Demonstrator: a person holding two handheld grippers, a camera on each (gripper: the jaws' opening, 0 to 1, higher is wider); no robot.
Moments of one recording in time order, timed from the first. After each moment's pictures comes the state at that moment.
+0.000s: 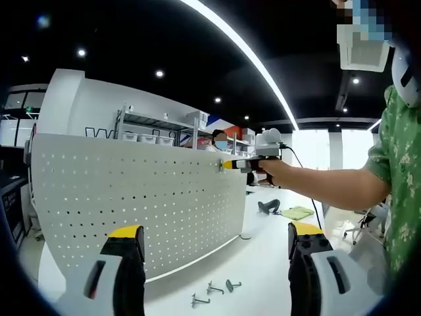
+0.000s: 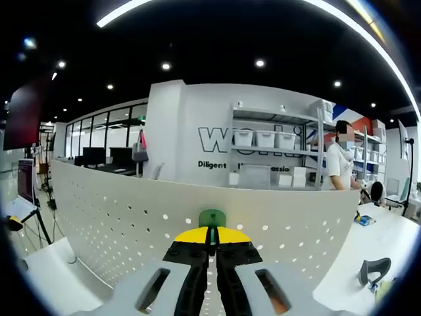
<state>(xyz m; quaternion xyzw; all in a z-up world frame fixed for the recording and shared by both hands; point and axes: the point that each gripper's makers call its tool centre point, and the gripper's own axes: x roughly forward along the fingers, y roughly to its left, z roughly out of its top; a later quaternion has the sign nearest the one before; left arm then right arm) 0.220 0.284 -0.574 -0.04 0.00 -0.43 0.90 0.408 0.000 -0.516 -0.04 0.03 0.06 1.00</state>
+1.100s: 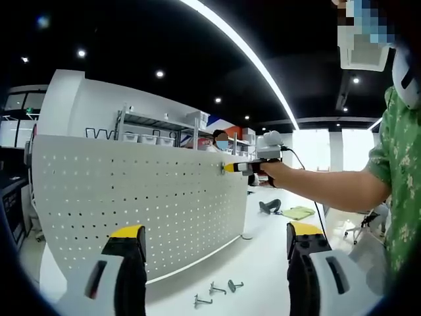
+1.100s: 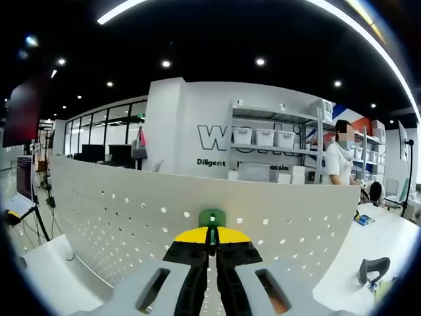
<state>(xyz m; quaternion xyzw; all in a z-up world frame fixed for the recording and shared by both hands) 0.225 0.288 -0.572 -0.03 0.00 -0.42 0.90 0.408 0.000 -0.523 -0.04 0.03 0.05 1.00</state>
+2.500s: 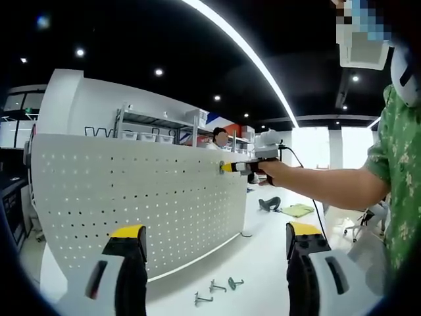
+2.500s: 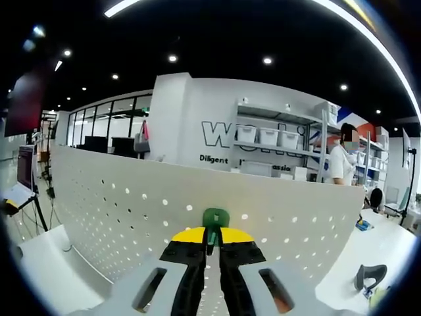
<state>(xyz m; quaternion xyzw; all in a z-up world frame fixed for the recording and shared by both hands) 0.225 0.289 -0.576 -0.03 0.01 -0.43 0.90 0.411 0.003 -0.531 -0.07 0.05 0.06 0.99</state>
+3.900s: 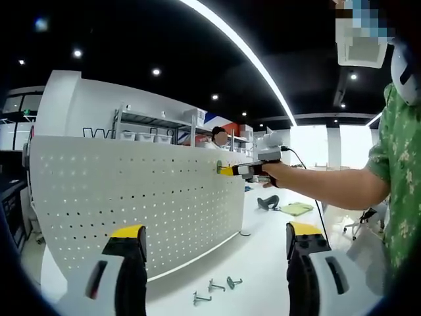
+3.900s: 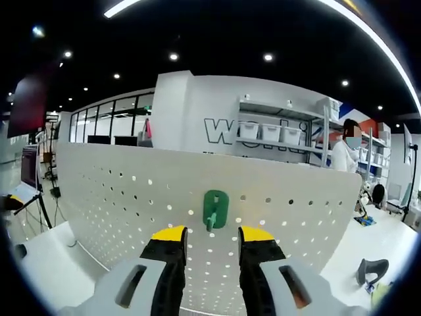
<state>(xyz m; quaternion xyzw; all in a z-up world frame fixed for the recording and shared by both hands) 0.220 0.285 -0.575 -0.02 0.01 -0.43 0.90 0.392 -0.001 -0.544 -0.06 0.05 0.07 0.99</state>
